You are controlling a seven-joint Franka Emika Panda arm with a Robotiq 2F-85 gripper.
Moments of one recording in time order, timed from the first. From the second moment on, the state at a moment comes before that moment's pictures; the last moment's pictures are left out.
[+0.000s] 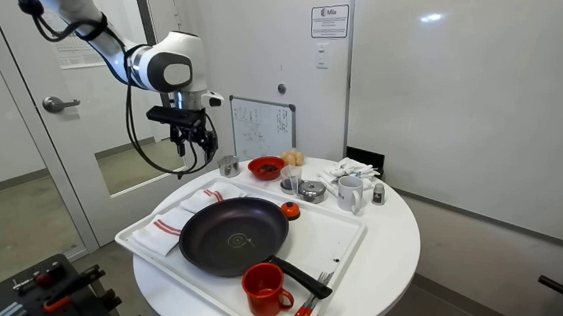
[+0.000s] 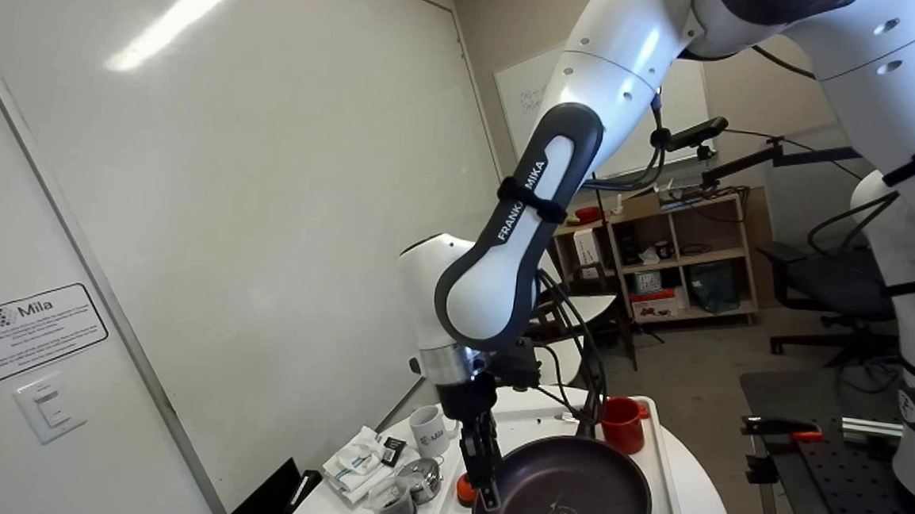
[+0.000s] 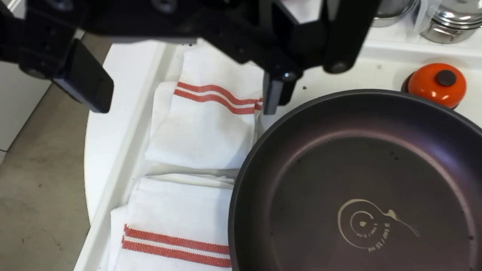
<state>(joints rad) 0.09 0.28 0.14 -2.13 0.12 2.40 -0.18</state>
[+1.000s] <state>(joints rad) 0.13 0.52 0.18 -1.95 0.07 2.47 -0.22</state>
